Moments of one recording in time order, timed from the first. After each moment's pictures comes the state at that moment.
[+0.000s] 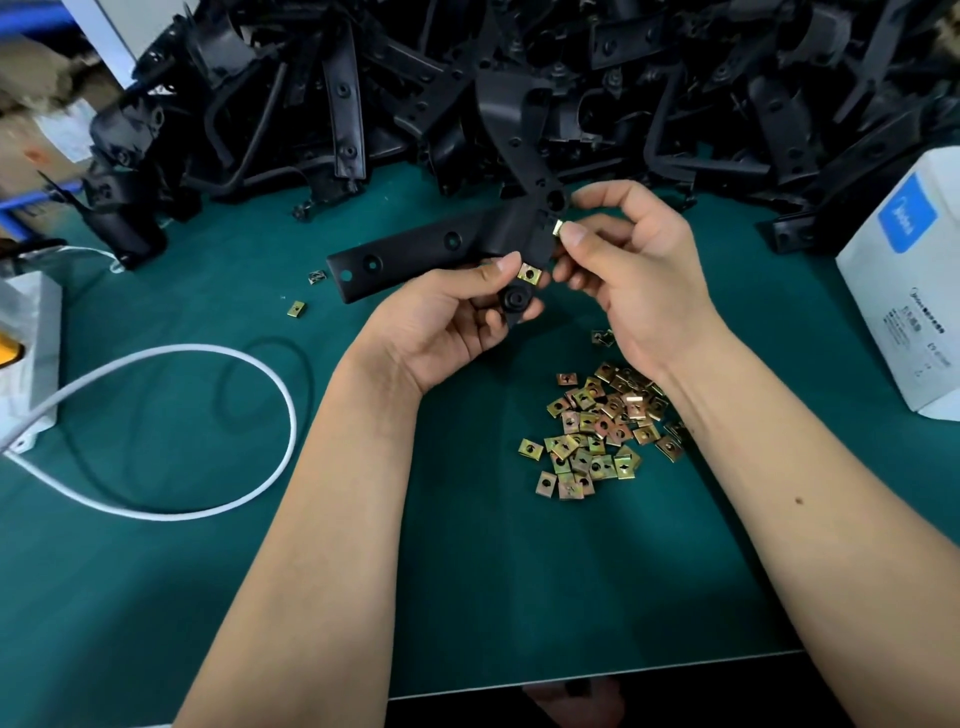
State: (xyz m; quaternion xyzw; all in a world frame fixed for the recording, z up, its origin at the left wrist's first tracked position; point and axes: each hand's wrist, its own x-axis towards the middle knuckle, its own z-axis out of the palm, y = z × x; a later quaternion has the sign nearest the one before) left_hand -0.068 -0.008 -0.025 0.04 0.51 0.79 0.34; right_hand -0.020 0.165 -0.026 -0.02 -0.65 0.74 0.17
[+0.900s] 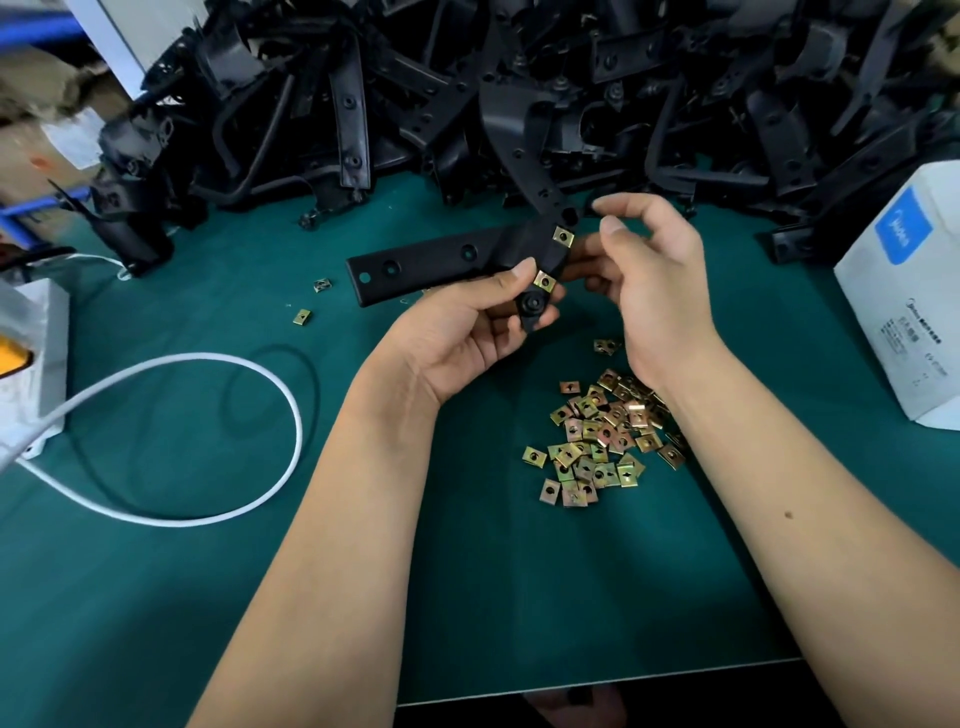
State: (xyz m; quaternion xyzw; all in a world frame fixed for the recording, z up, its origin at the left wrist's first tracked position) left_hand -0.066 0.000 -0.027 0.04 0.51 0.79 0.35; right_hand -0.023 0.168 -0.033 -0.07 -0.65 0.72 0.21
